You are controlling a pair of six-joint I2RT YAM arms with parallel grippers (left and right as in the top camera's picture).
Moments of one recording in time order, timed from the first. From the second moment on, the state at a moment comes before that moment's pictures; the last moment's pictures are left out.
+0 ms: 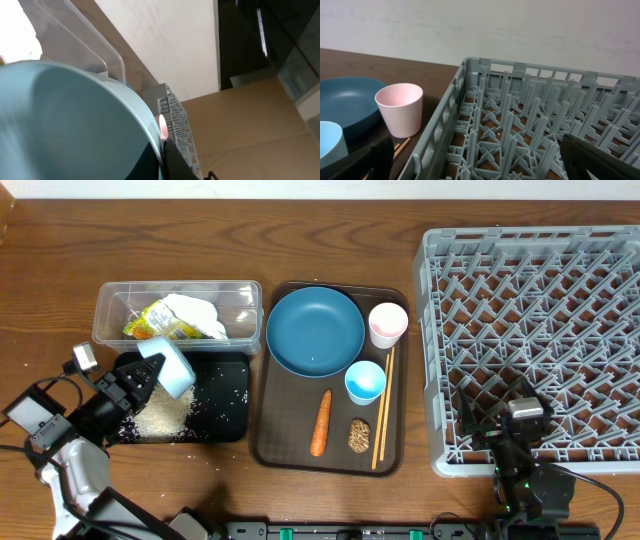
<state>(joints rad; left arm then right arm) 0.84 1.34 0.62 -0.18 1.49 -0.32 -0.02 0.01 0.01 -0.06 -0.16 -0.07</state>
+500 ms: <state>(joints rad) 0.88 1.33 0.62 -0.09 1.48 -0.54 -0.02 0.01 0.01 -0.06 -0.16 -0.07</state>
